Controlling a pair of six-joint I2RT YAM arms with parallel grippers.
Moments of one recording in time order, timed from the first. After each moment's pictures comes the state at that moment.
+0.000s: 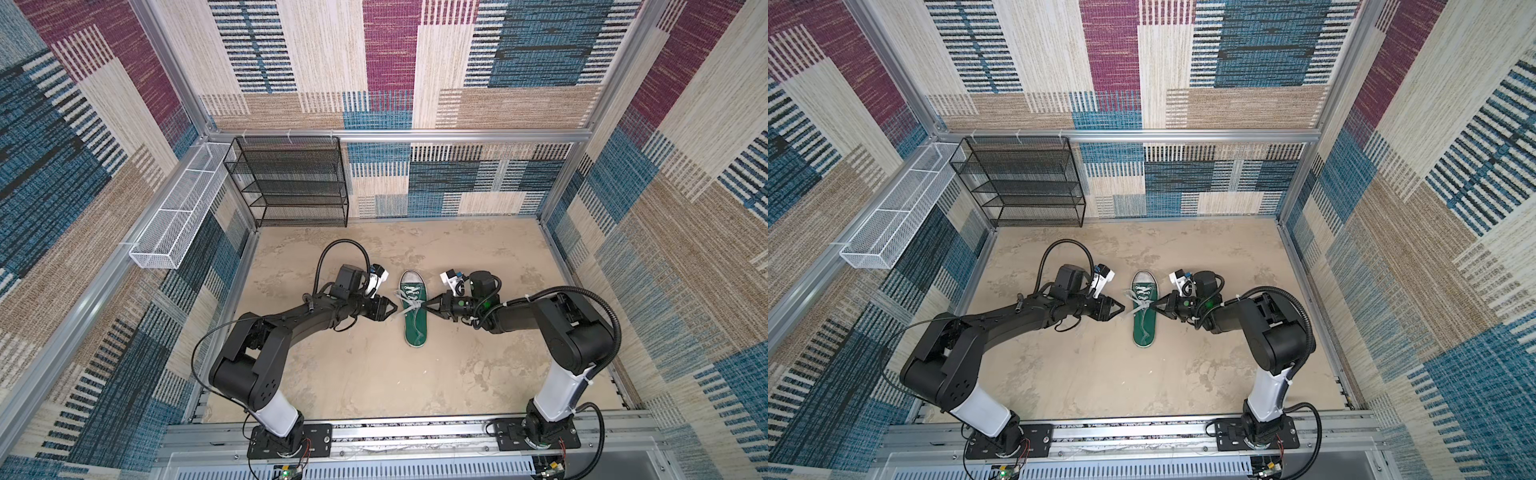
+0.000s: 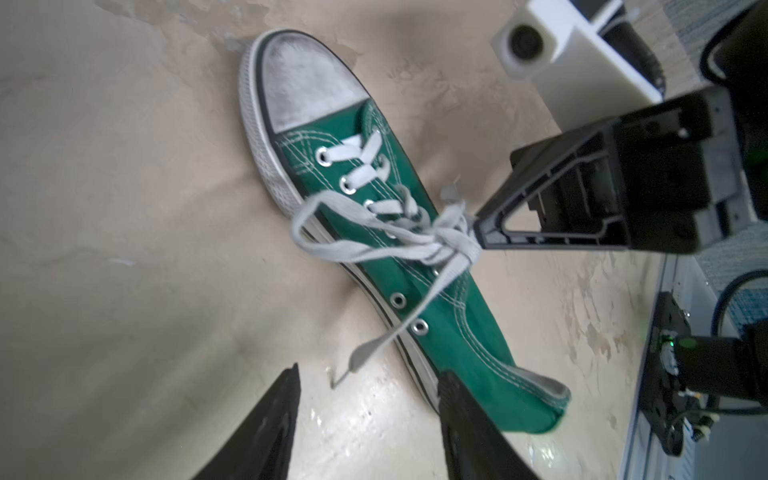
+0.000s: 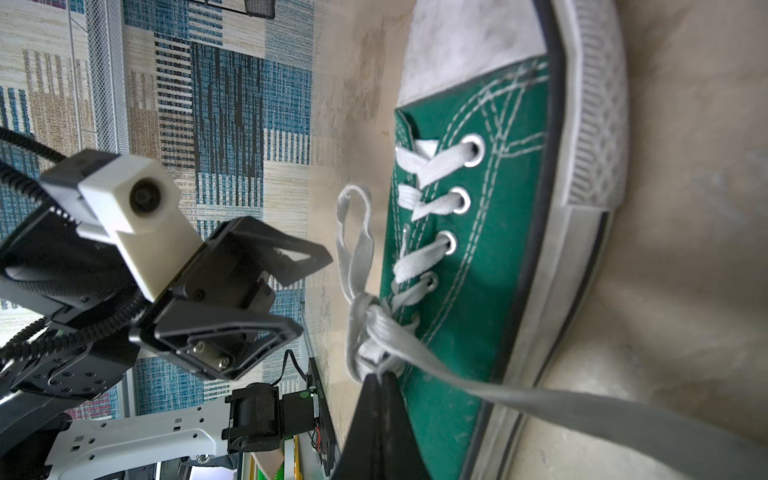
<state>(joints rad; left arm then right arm) -0.43 1.68 0.90 -0.03 0.53 -0.17 0.33 1.80 0.68 0.55 -0.90 0.89</state>
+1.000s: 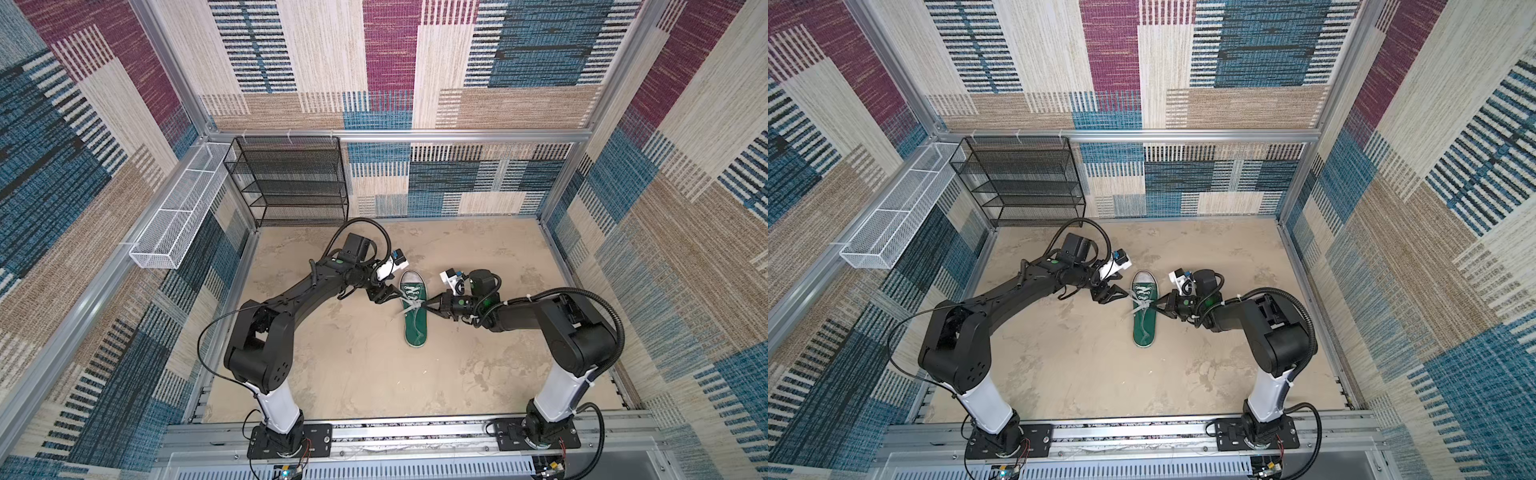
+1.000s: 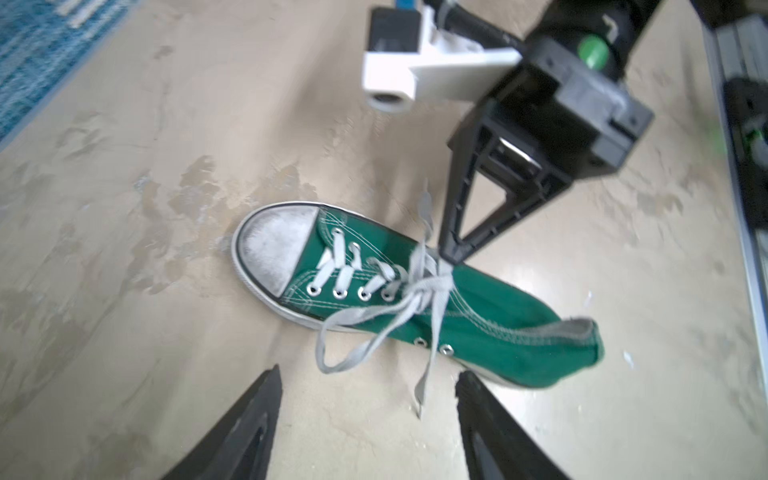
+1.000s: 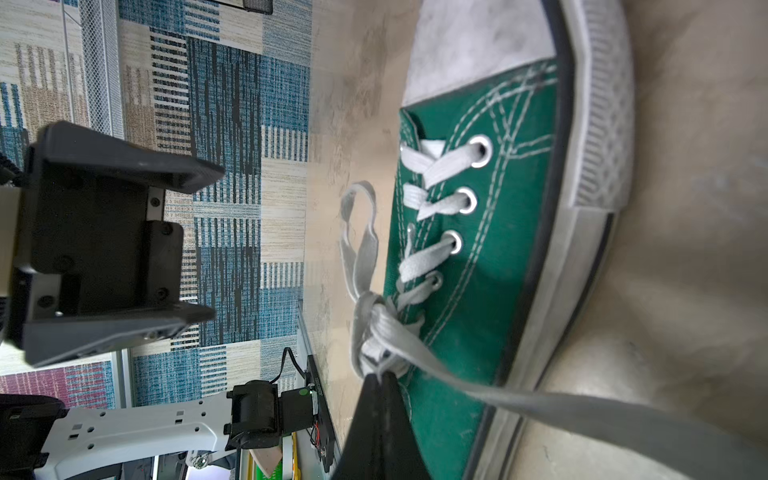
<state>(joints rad) -0.44 1.77 1.32 -0.54 0.59 0.74 0.33 1.78 0.69 0.50 -0.90 0.86</state>
